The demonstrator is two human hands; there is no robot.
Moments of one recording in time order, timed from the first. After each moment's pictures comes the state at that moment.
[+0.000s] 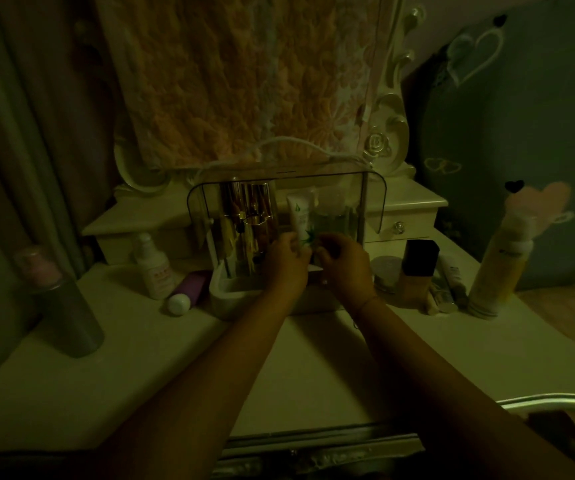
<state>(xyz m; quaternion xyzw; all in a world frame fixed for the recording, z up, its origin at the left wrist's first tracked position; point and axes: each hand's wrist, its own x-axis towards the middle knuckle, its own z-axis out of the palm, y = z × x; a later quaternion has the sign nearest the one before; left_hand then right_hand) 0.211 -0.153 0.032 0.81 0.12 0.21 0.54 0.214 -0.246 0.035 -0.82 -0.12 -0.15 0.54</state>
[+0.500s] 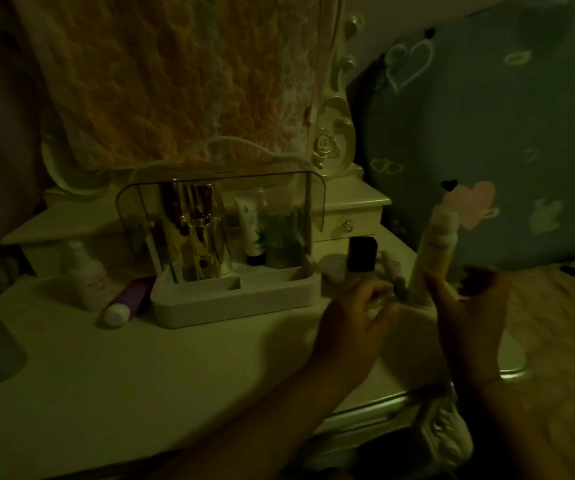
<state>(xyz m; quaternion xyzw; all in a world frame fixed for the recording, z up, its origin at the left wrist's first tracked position) 0.120 -0.285 0.017 0.81 -0.17 0.14 0.55 0.147 -0.434 0.012 -0.76 0.09 -0.39 0.52</state>
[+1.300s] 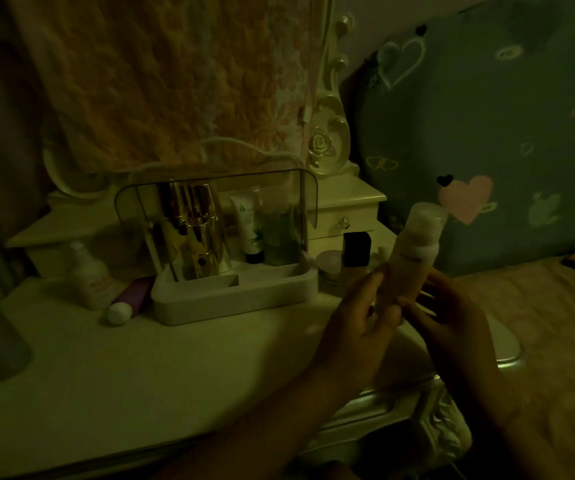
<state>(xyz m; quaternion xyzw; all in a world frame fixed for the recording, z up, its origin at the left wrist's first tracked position) 0.093 -0.289 0.026 0.75 -0.20 0.03 0.64 0.104 -0.423 0.020 -0.75 -0.09 -0.21 0.62</state>
